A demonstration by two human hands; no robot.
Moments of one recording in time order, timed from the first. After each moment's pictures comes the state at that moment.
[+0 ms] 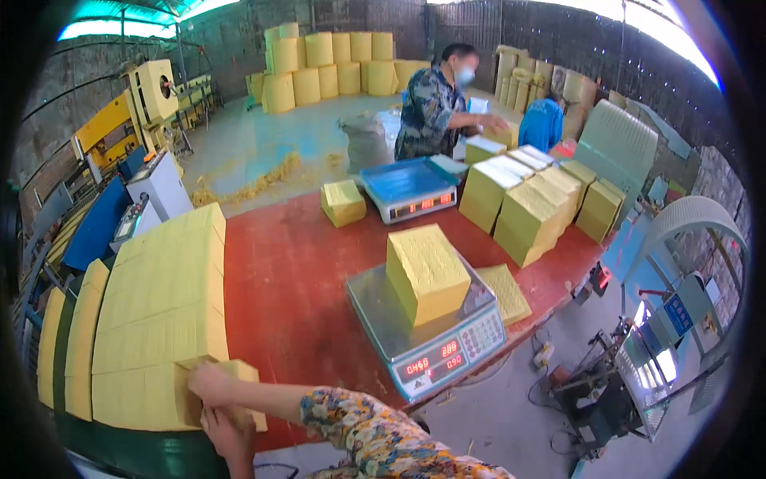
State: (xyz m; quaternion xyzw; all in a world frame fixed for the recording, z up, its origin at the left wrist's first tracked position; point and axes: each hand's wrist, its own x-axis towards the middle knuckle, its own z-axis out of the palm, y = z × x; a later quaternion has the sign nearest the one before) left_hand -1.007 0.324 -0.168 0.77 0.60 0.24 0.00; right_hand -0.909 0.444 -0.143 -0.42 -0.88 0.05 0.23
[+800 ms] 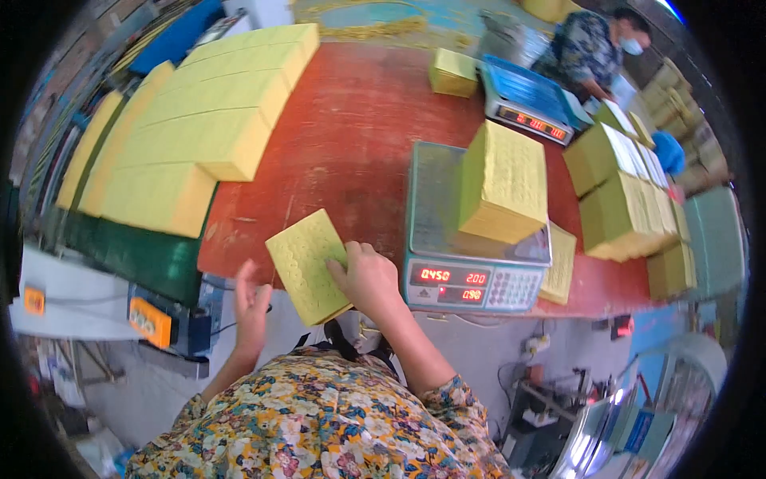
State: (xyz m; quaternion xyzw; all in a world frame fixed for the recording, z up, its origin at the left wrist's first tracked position) left_hand -0.921 0.203 -0.174 0.51 0.58 0.46 0.44; right_hand -0.680 0.226 -0.137 -0.66 -0.68 0.18 0.26
